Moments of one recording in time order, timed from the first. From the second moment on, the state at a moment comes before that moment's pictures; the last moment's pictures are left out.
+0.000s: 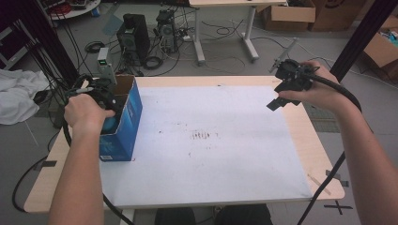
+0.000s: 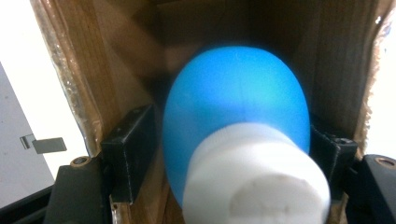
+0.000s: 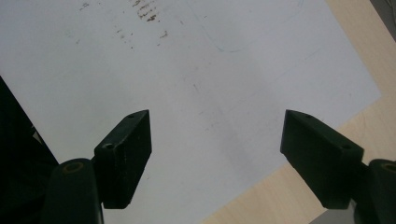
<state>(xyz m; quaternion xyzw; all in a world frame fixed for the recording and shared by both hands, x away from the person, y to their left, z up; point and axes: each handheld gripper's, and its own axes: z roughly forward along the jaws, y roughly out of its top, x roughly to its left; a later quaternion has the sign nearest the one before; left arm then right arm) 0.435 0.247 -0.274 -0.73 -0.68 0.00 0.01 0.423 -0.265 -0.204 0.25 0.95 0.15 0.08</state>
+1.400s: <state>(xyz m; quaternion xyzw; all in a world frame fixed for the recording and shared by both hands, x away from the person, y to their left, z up) 0.415 0.123 -0.192 -0.84 -0.53 -0.05 -0.05 0.406 -0.265 -0.194 0.26 0.95 0.15 0.08</state>
